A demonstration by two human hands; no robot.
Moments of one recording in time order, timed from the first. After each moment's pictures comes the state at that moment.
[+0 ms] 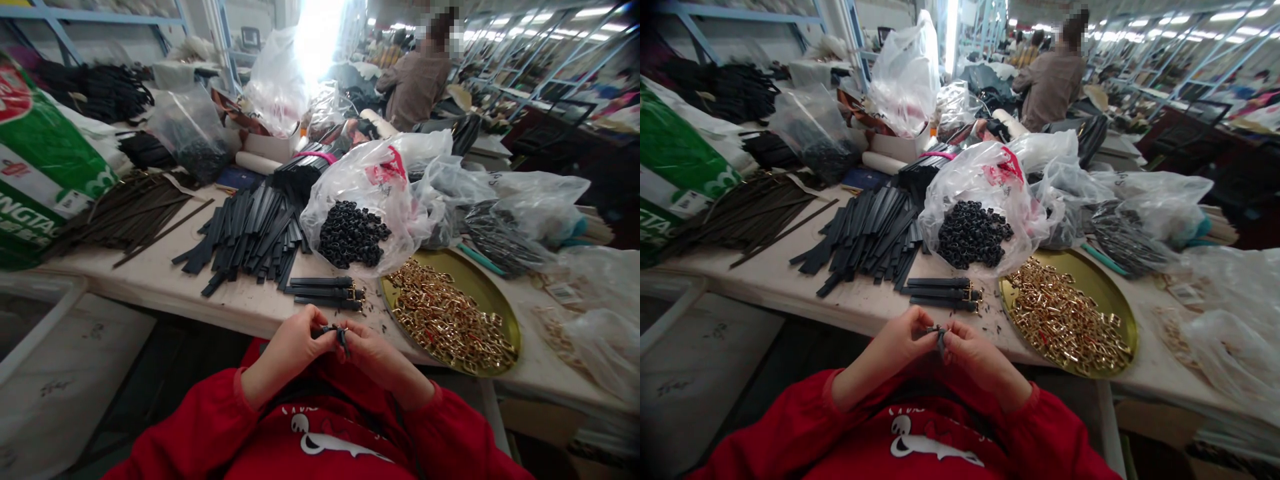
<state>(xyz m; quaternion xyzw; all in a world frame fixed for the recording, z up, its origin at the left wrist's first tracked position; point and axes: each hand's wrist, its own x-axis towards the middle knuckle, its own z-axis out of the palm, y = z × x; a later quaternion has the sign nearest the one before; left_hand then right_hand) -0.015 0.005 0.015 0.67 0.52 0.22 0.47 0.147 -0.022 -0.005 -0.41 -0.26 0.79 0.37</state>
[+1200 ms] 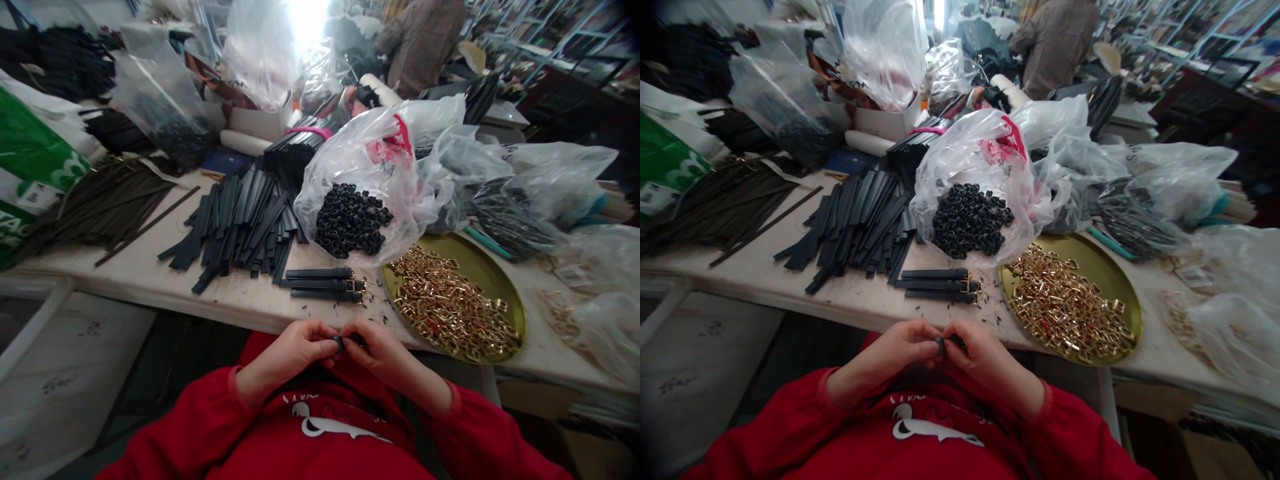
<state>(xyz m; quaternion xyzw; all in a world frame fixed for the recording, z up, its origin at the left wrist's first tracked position) -0.009 0.000 -0.007 0.39 0.44 0.17 0.79 0.170 -0.025 -0.002 -0.51 -0.71 0.41 0.26</state>
